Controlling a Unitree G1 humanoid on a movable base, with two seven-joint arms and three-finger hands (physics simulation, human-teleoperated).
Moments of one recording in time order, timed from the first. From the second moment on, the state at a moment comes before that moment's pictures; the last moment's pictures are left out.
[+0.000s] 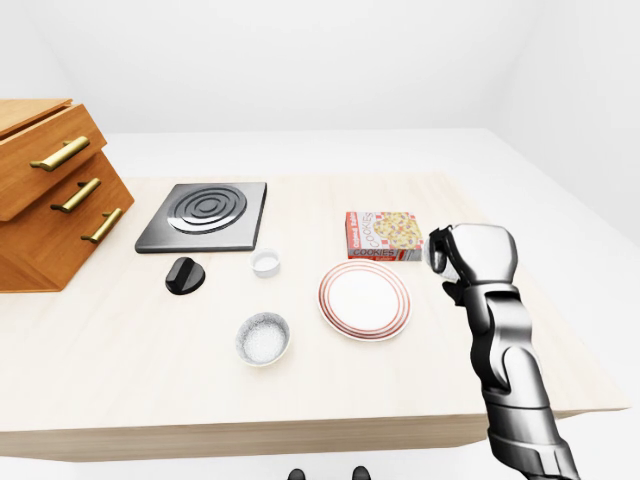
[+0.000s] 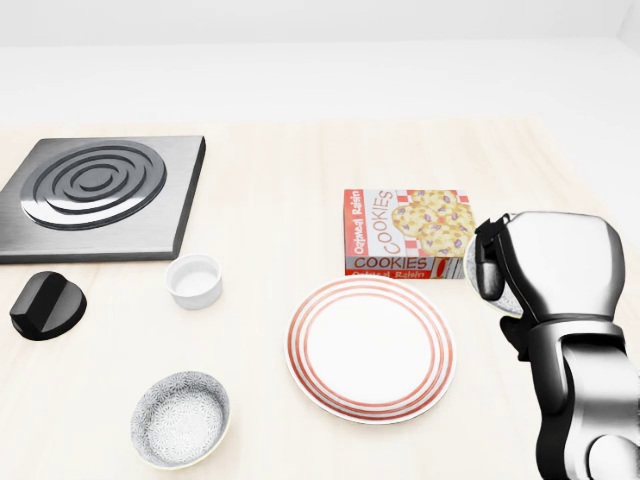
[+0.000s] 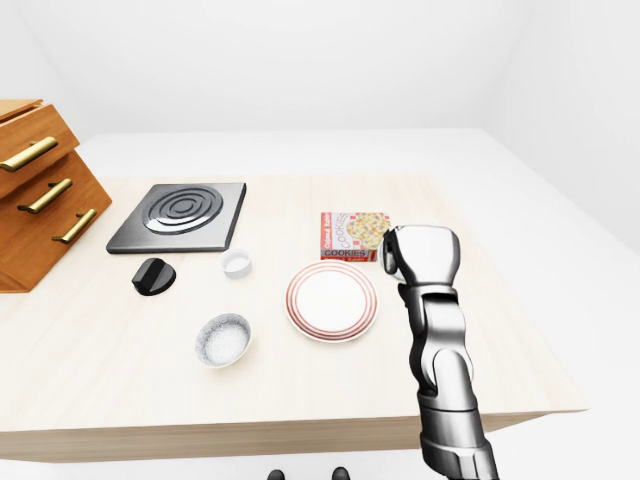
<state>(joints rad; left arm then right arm) -0.04 0.68 0.93 0.30 -0.56 0.09 0.06 -0.23 -0.20 -0.10 -0.18 -1.34 0.09 0.10</state>
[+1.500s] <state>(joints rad) -0.04 0.69 0.93 0.31 -0.56 0.09 0.07 -0.32 -0.09 0.05 -0.03 -1.41 0.09 0.06</state>
